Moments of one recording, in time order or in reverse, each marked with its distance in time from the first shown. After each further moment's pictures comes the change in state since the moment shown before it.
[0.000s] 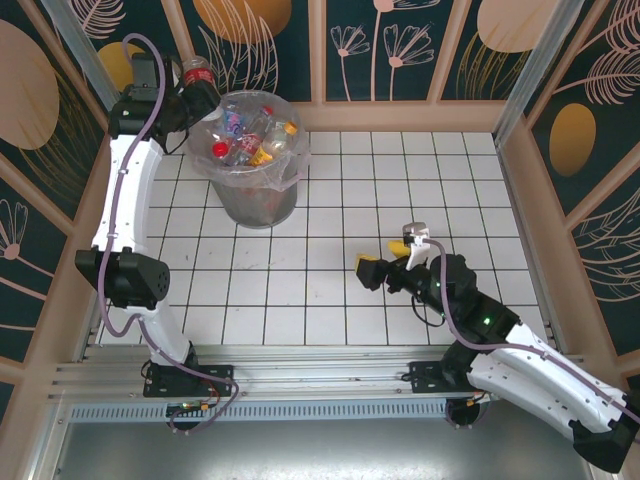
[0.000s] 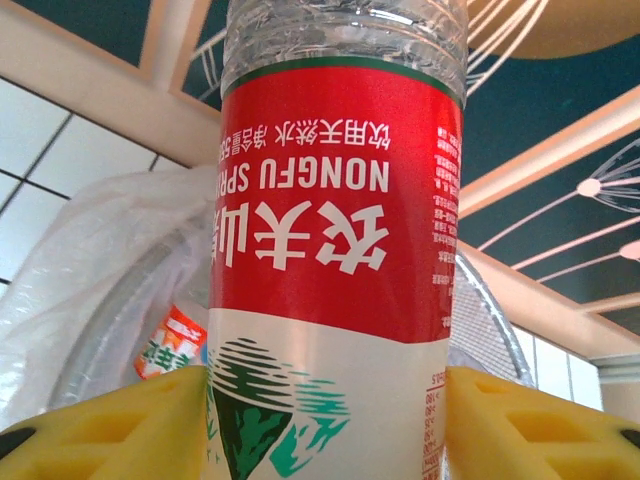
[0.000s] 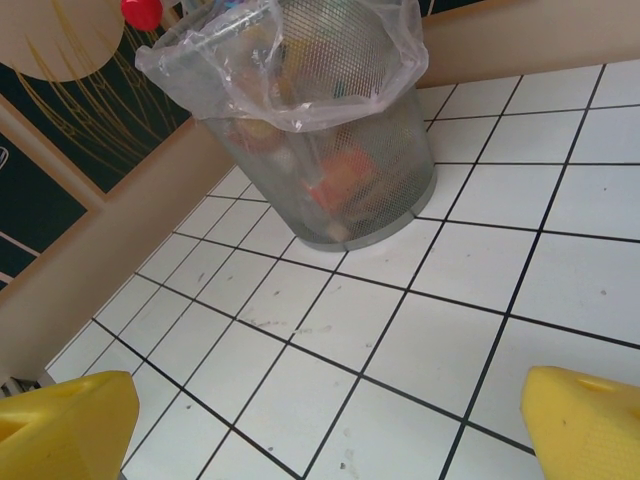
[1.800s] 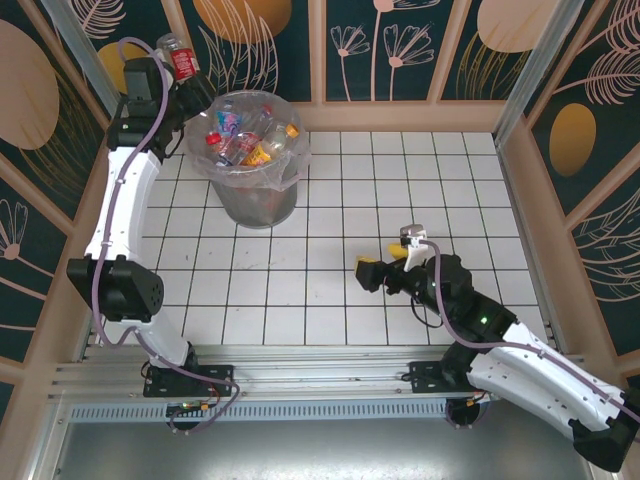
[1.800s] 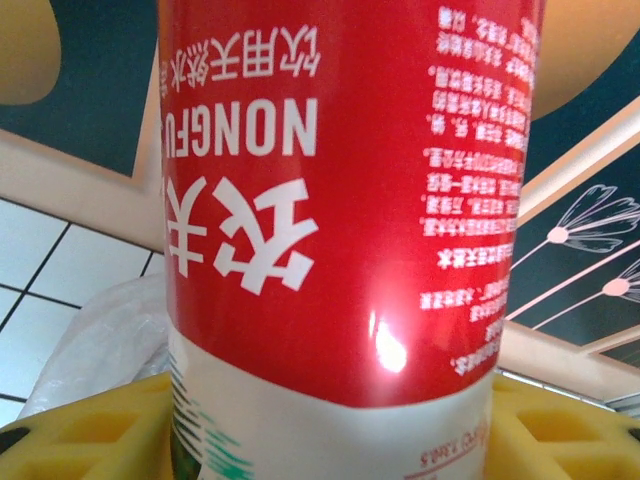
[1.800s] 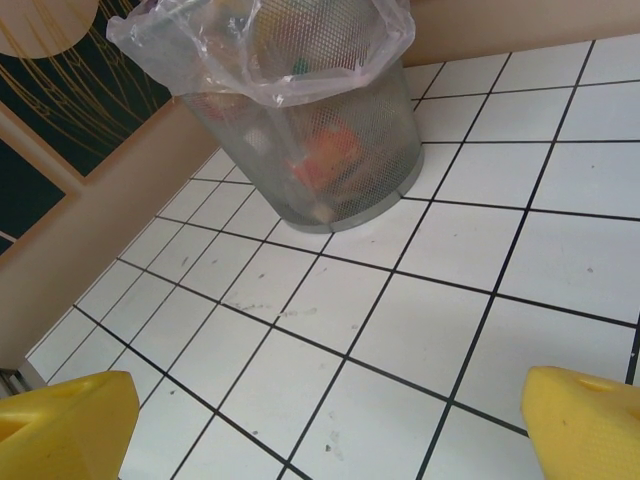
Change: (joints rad) left arm 0.023 -0.099 -0.221 0.301 -0.032 0.110; right arm 0.000 0.011 -0.015 -0.016 0.007 0.000
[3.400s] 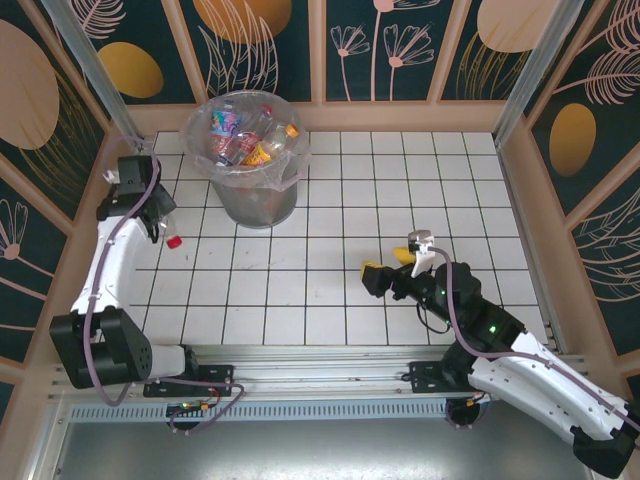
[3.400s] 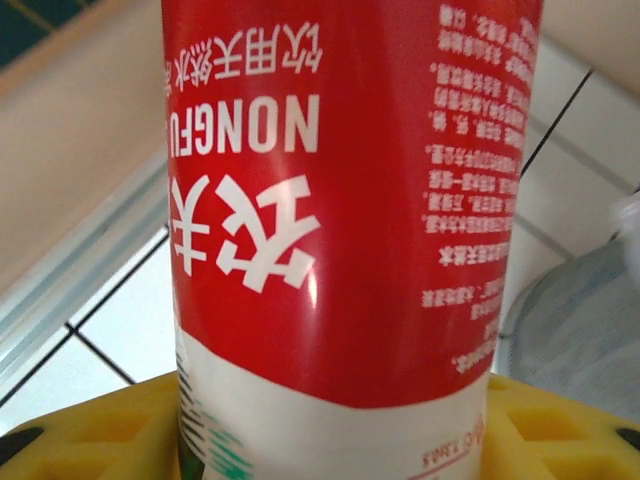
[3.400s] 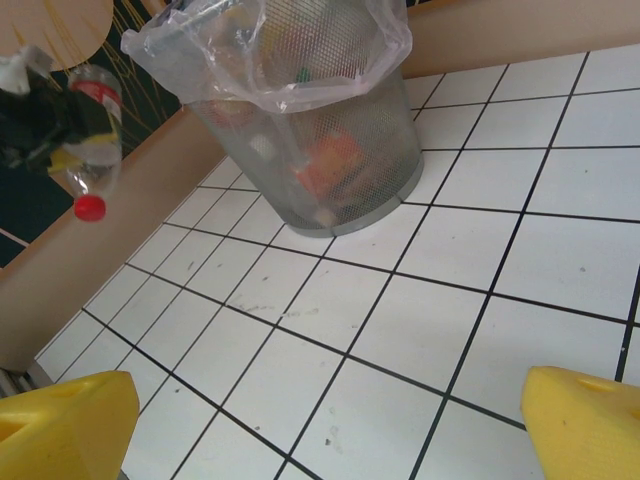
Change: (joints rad) left arm 0.167 -0.417 -0.717 -0.114 -0.365 0.010; right arm 0.002 -0.093 -0.034 -0.027 0.004 0.000
